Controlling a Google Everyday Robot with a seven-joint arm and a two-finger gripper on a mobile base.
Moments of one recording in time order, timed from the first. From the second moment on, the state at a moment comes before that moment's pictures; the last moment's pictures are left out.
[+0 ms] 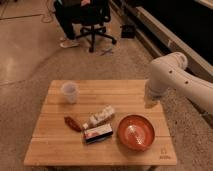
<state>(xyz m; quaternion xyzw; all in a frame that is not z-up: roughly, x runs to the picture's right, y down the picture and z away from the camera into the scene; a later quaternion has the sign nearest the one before) 0.186 0.070 0.683 -0.28 -0.02 0.00 0.96</state>
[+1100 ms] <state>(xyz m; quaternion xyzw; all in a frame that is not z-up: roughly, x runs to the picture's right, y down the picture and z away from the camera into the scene) 0.202 0.062 0.686 -0.28 -0.02 -0.02 0.96</state>
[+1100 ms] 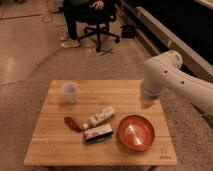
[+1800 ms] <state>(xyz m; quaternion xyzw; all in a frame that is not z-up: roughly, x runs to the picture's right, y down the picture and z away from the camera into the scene) 0.115 0.049 0.683 -0.25 -0.08 -0.10 0.96</state>
